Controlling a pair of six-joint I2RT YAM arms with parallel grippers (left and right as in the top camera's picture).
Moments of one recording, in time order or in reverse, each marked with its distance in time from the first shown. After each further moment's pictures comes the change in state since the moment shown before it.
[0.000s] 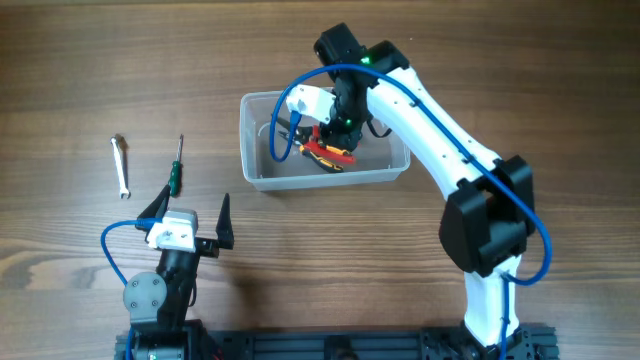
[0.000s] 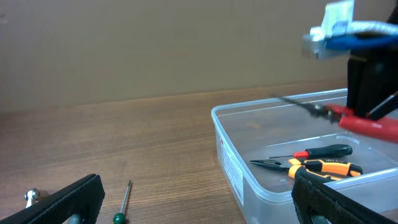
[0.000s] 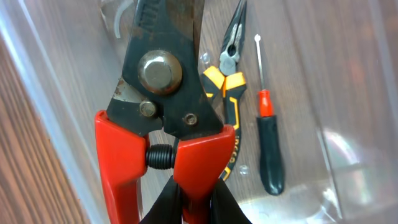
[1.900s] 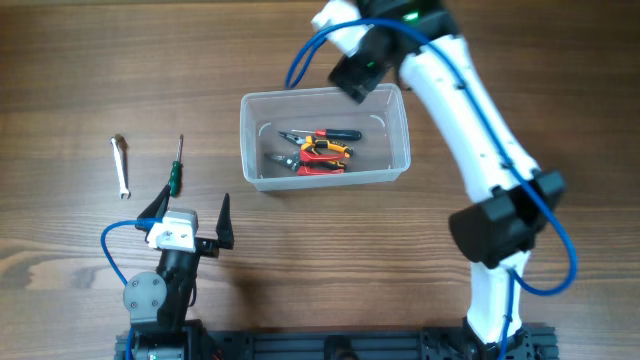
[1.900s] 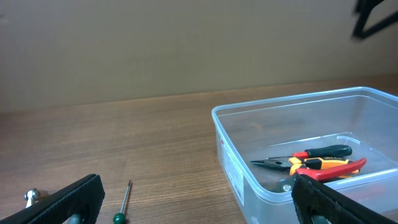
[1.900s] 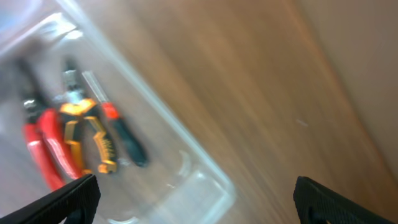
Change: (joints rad) left arm 0.000 0.000 0.000 0.000 0.000 0.000; right arm -0.124 -0.008 0.374 -0.053 0.278 0.225
